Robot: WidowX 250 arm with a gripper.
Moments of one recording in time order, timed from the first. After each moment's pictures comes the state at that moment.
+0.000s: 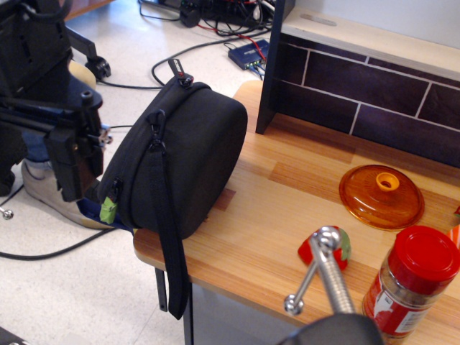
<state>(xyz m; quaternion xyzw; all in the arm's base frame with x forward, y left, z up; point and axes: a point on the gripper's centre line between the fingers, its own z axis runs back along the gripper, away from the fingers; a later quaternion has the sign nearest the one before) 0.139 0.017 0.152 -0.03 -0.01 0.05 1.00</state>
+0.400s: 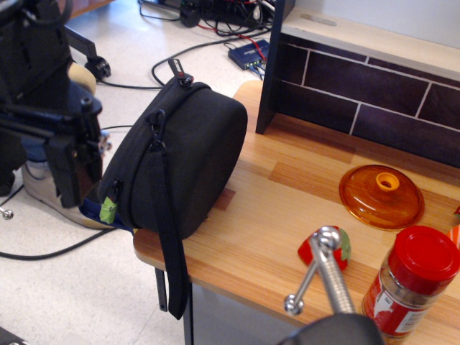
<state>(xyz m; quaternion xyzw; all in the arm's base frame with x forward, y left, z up) 0.138 0.018 0.142 -0.03 -0.01 0.05 1.00</state>
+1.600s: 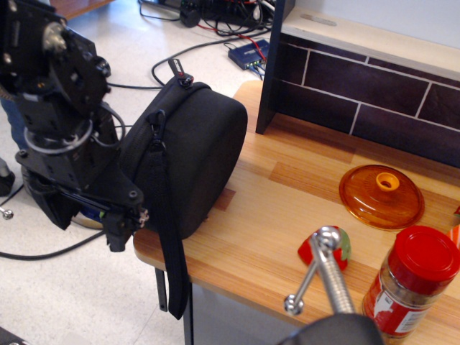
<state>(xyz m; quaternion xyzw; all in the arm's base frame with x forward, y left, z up) 0.177 0.028 0.051 0.01 -0.06 0.03 1.00</state>
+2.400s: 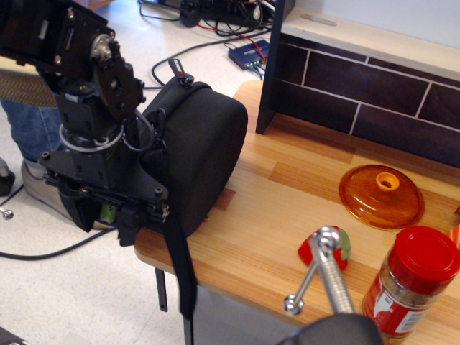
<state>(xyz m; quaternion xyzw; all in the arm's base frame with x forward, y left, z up) 0.188 0.024 0.041 0.02 -0.03 0.07 1.00</state>
